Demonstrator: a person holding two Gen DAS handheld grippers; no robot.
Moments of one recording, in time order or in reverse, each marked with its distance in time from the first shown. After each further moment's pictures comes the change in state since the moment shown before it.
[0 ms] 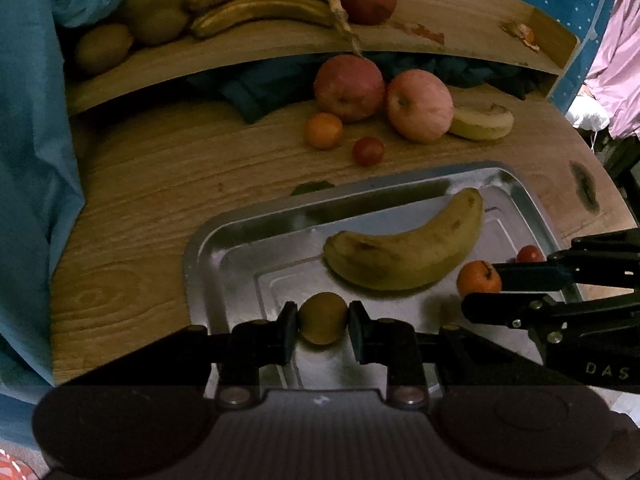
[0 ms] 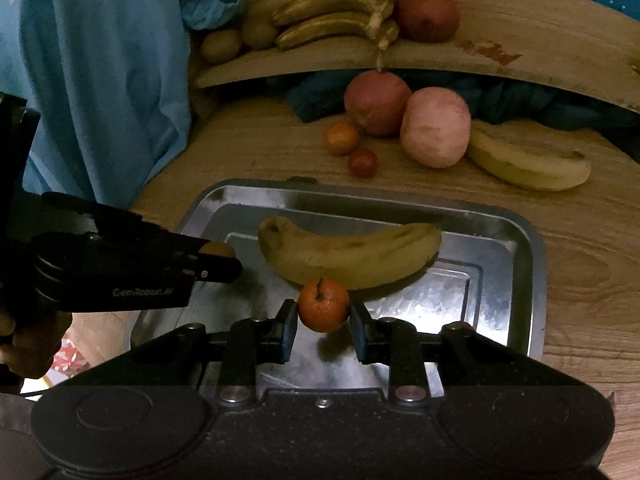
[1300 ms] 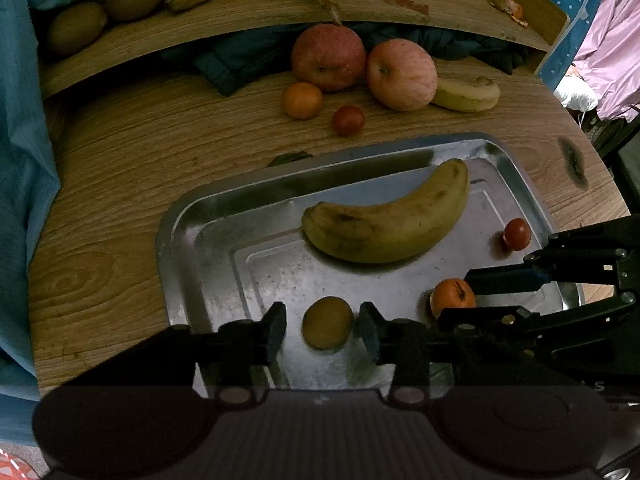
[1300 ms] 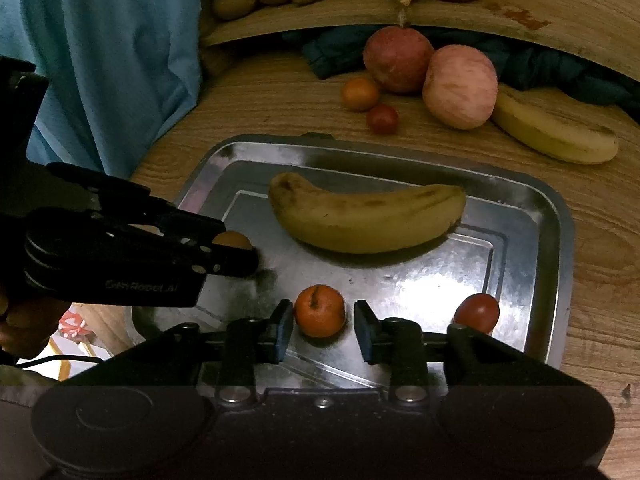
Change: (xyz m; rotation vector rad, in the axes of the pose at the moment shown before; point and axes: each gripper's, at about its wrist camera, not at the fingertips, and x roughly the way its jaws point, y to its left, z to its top) left arm 0.008 -0.003 -0.002 0.016 0.071 -0.043; right arm 0.015 0.002 -0.002 -0.021 0.101 0.025
